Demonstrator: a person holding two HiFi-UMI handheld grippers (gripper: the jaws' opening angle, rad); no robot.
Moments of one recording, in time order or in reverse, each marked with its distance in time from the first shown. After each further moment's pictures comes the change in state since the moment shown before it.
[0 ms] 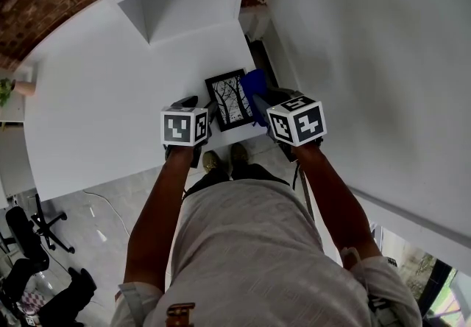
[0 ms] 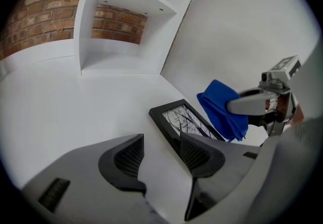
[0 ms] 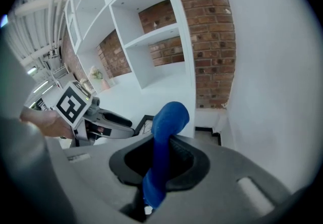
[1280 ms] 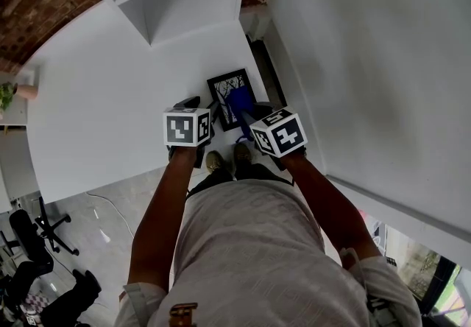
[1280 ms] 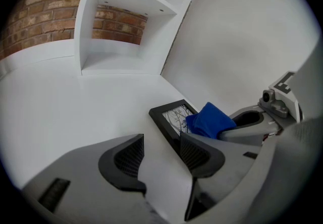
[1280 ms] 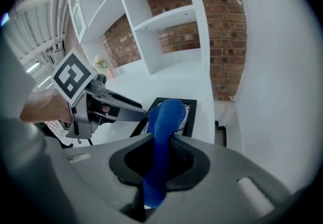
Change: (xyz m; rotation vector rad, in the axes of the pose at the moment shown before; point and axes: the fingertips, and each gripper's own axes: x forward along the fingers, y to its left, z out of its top) left arm 0.000 0.000 0.000 -0.002 -0.008 0.003; right arm 0.030 0.037 -0.042 -0.045 0.082 0.039
